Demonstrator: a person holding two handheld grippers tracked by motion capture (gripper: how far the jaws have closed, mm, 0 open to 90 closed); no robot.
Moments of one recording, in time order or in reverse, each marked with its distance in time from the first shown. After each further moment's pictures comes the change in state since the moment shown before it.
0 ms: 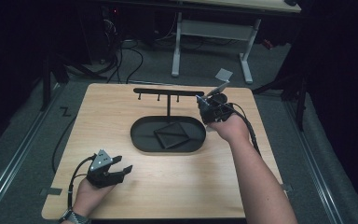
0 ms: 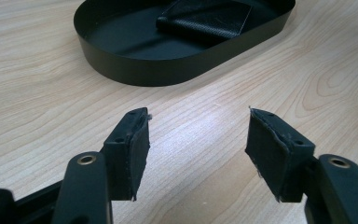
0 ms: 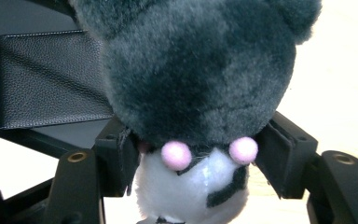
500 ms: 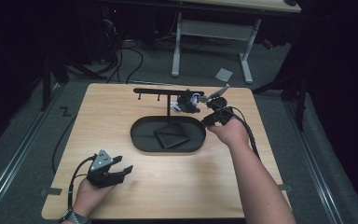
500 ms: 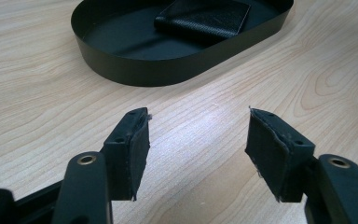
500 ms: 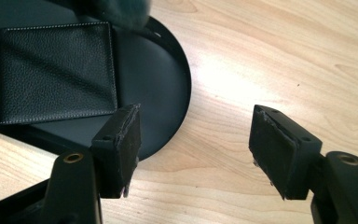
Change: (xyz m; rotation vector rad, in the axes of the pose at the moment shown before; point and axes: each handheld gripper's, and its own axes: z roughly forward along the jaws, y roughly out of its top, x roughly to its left) left arm -0.001 0.000 0.000 0.002 -0.002 0.007; right arm 0.003 -0.010 0.005 -0.008 0.005 0.003
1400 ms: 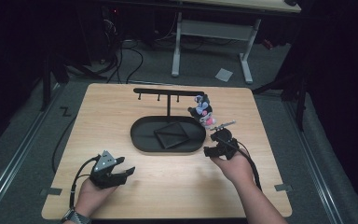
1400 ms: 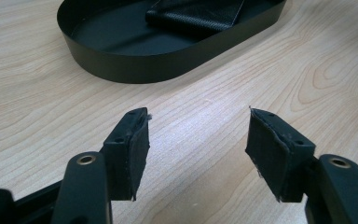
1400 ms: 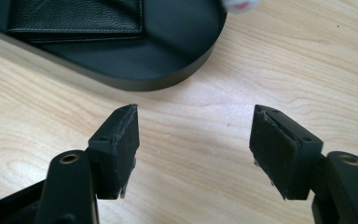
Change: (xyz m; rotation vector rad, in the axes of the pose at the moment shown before) left arm -0.005 0.000 0.006 0.024 -0.005 0.021; right arm 0.021 -0.100 0.010 -0.126 0.015 -0.045
